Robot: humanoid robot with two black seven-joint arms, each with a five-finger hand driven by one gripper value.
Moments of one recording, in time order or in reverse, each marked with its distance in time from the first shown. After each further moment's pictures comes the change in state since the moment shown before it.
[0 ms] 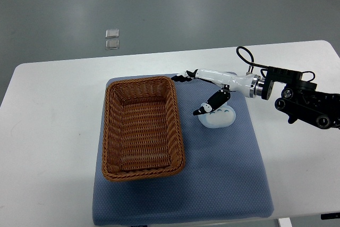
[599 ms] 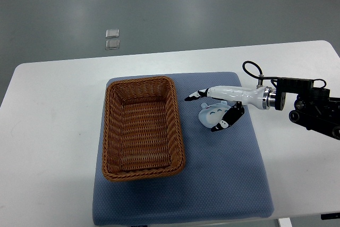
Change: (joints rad) left arm 0.000 0.000 0.000 0.000 0.000 0.001 0.000; right arm -0.002 -0.075 -0.096 0.041 -0.106 -0.048 0.001
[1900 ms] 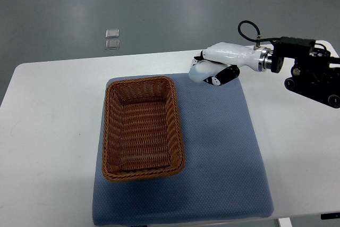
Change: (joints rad) left arm -0.003 0.000 -0.004 -0.002 0.000 0.000 0.000; right arm 0.281 0.052 -0.067 -0.041 -0.055 -0.080 -0.053
